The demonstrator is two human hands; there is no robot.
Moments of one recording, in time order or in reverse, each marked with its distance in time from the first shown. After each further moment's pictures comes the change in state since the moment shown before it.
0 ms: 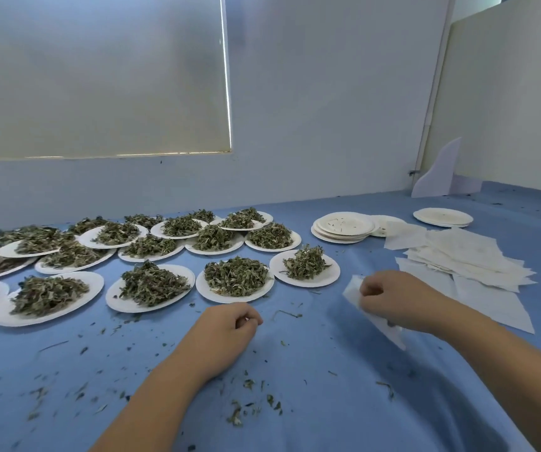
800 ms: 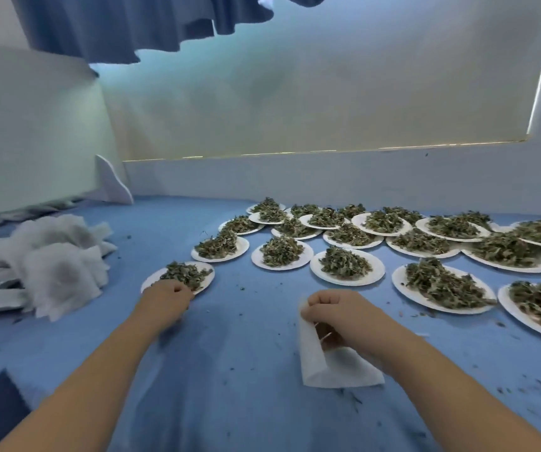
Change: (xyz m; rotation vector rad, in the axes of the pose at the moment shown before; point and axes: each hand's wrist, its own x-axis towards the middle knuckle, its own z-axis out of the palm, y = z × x) left_hand -0.256 -0.230 -0.304 0.169 0.764 -0.941; right_hand -0.035 -0.362 0.227 0.780 -0.848 -0.516
